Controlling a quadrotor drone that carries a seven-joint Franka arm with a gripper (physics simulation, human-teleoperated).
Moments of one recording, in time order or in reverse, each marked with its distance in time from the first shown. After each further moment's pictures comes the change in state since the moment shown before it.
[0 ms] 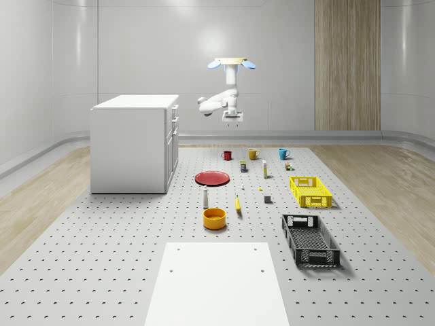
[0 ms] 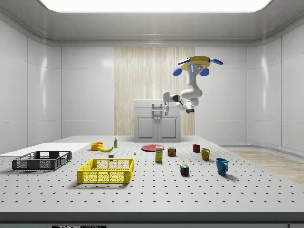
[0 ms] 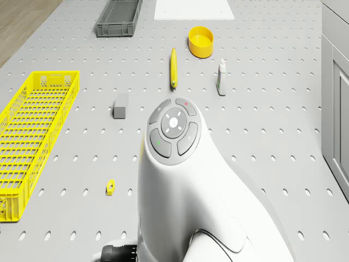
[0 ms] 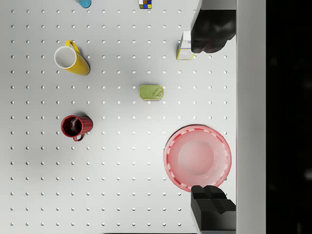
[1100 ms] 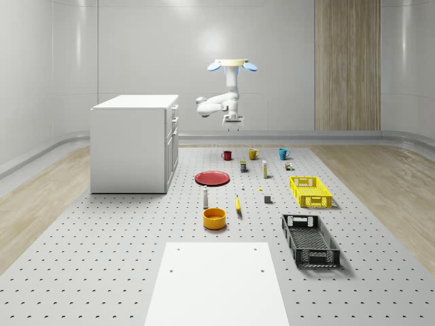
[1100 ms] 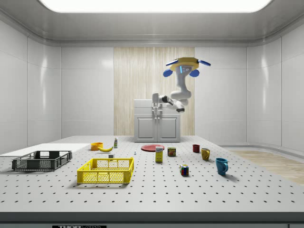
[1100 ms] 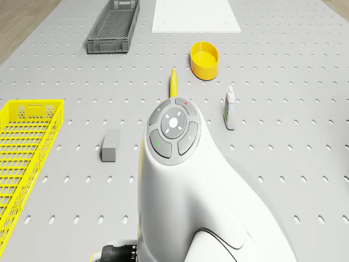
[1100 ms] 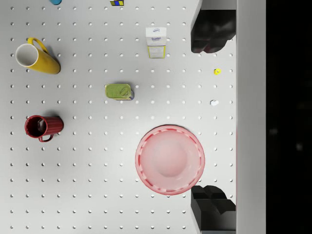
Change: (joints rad) arm -0.030 -0.098 0.027 0.007 0.049 0.090 0.028
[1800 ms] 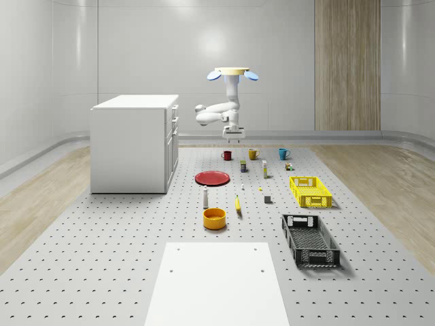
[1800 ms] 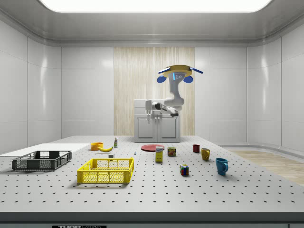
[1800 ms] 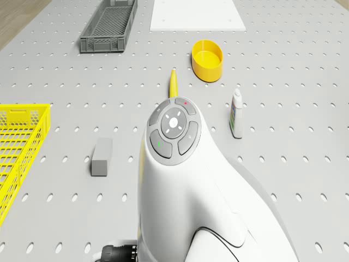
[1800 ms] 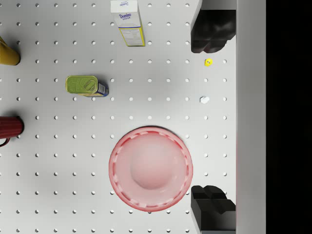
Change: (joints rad) arm -0.014 -0.052 0.012 0.003 0.025 0.049 0.013
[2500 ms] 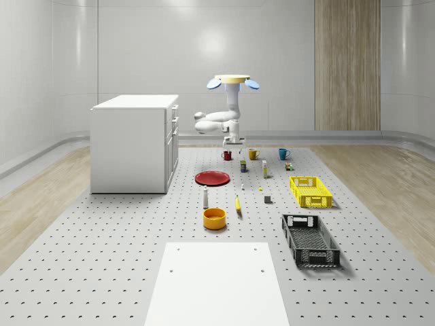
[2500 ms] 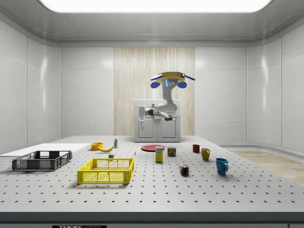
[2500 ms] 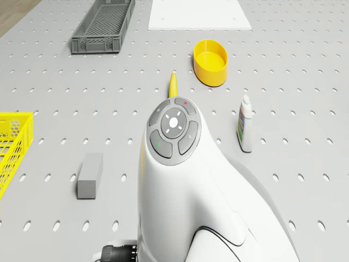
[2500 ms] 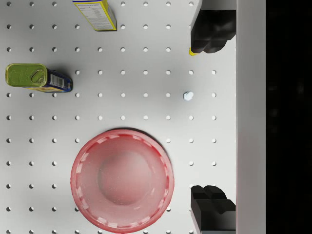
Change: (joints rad) arm -0.012 -0.045 0.009 0.002 0.020 0.042 0.010
